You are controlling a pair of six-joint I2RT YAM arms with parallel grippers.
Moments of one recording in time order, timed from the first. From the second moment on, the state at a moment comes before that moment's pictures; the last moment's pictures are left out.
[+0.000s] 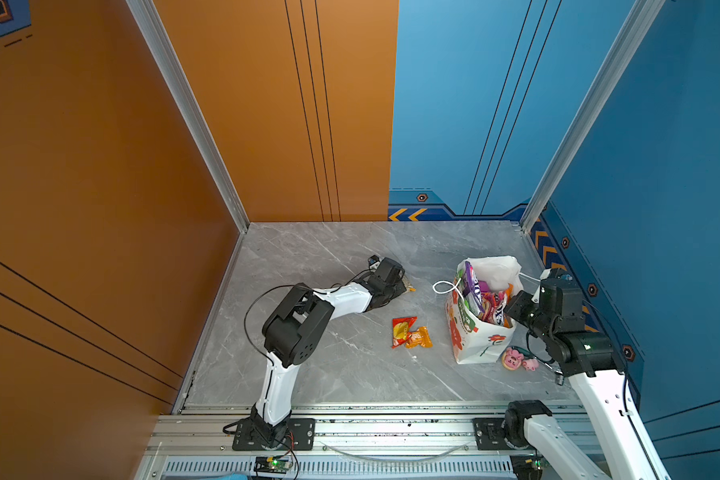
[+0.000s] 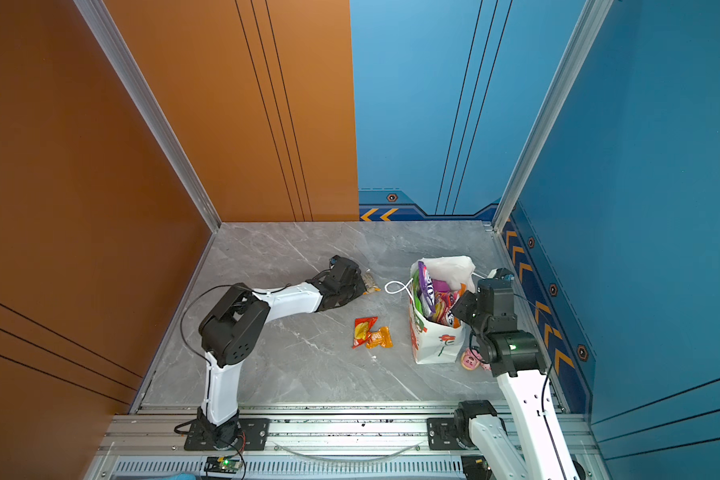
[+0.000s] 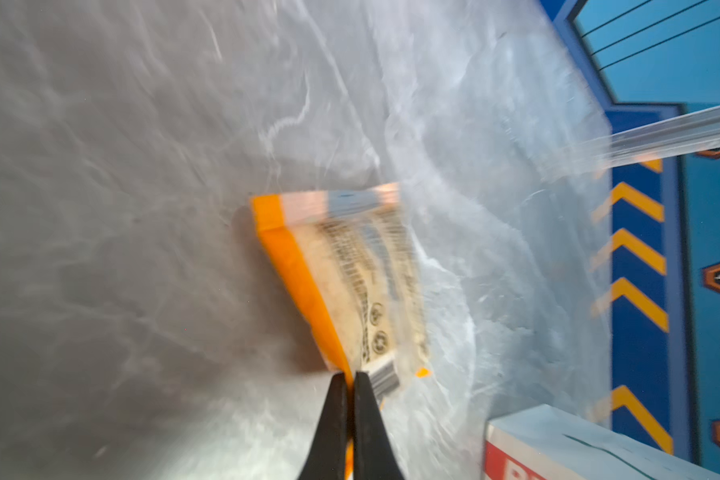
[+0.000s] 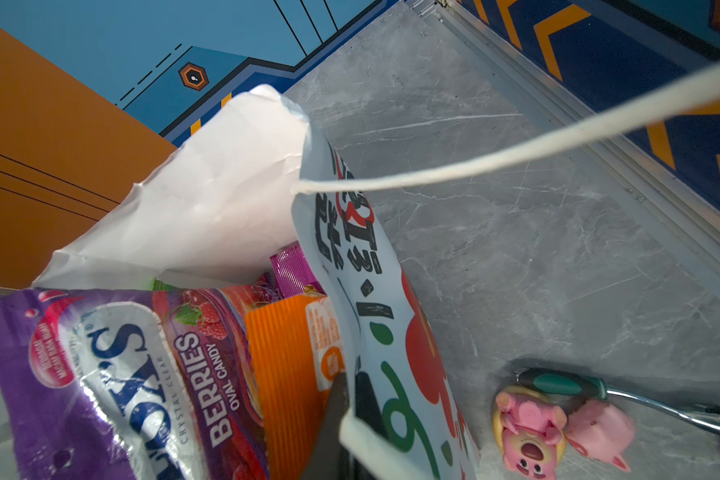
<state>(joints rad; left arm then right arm) -0.68 2.00 1.29 -0.03 -0.08 -1.05 0.07 0.78 0.91 -0.82 0.09 0.61</state>
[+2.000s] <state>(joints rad) -1.23 1.75 1.93 -0.45 -0.52 -0.30 0.10 0.76 0.93 -0.82 0.09 0.61</state>
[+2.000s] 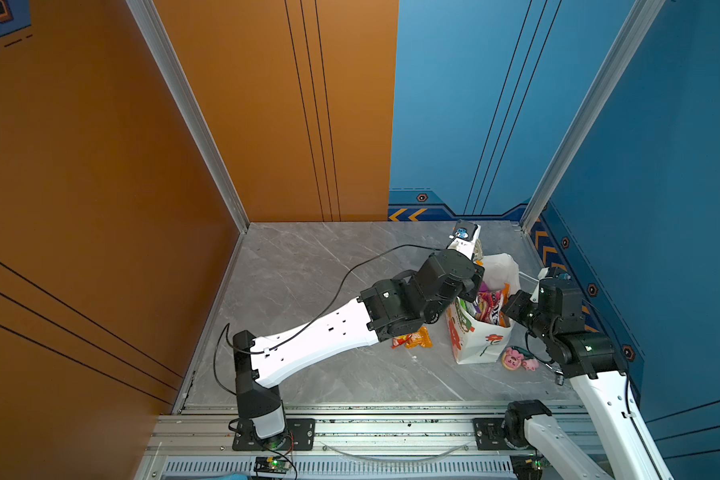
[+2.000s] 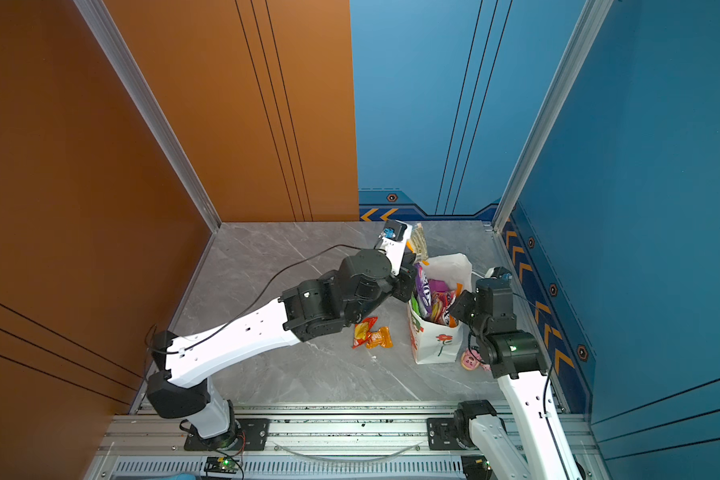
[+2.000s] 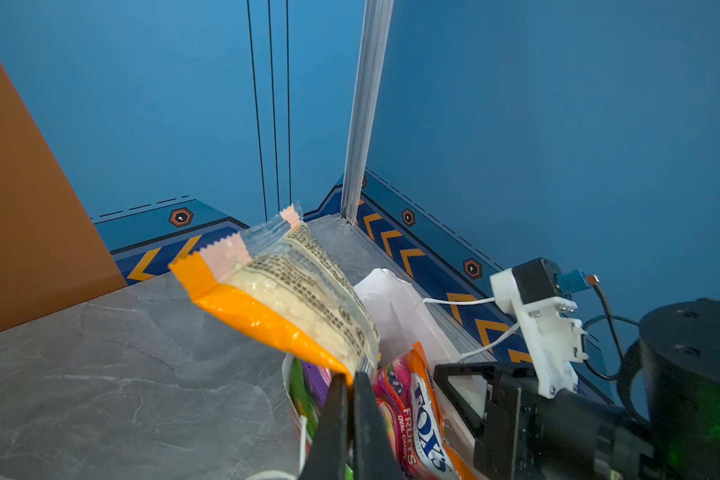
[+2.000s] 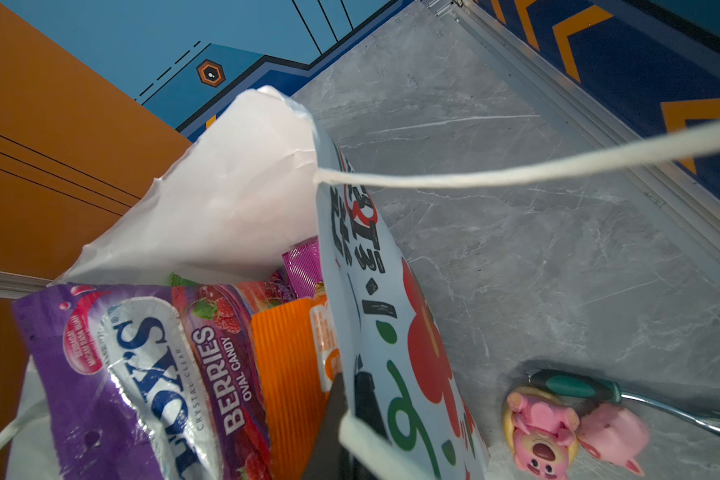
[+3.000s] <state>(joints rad) -1.21 2.13 2.29 -0.74 -0.52 -0.35 0.10 0.74 0.93 -0.83 0.09 0.61</state>
